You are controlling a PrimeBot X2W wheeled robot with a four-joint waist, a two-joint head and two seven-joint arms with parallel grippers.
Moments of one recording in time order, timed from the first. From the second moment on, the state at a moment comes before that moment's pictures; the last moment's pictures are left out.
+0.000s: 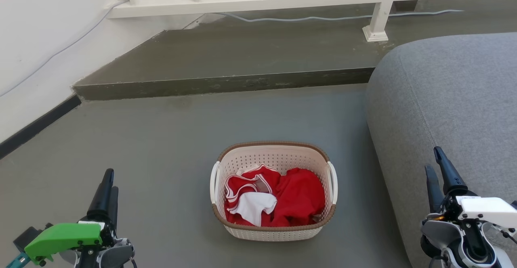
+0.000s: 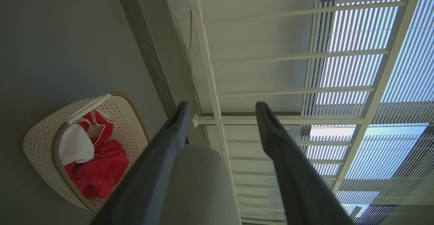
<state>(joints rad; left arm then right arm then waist) -0.06 0.02 0.06 0.30 -1.58 -0.12 0.07 -0.01 -0.02 -0.09 0.29 1.57 0.11 0.07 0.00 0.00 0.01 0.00</state>
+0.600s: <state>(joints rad) -0.06 0.06 -0.03 0.25 -1.42 -0.12 -0.01 -0.03 -0.05 0.01 0.24 1.43 0.11 -0.01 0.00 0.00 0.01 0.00</state>
